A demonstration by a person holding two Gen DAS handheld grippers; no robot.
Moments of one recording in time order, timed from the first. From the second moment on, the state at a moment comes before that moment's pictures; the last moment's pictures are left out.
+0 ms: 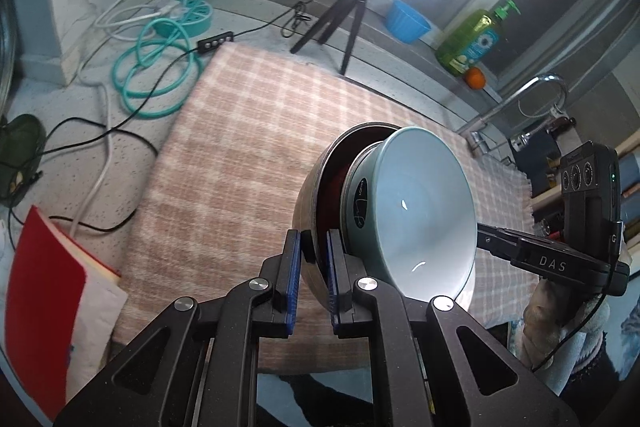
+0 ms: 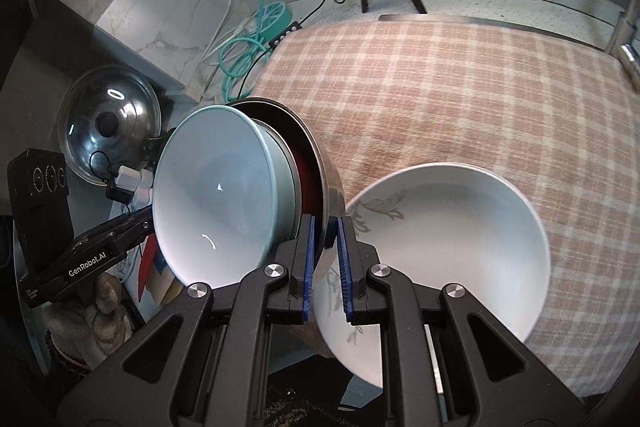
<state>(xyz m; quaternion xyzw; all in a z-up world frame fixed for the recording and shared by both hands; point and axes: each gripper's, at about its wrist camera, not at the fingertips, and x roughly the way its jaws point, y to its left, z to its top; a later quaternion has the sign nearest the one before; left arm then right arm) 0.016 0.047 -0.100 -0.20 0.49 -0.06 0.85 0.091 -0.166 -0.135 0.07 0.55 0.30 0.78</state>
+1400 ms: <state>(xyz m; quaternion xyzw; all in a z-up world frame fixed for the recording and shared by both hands) 0.035 -0.062 -0.124 -0.17 0.54 -0.13 0.81 0.073 -0.290 -0.162 0.13 0.58 0.21 0.77</state>
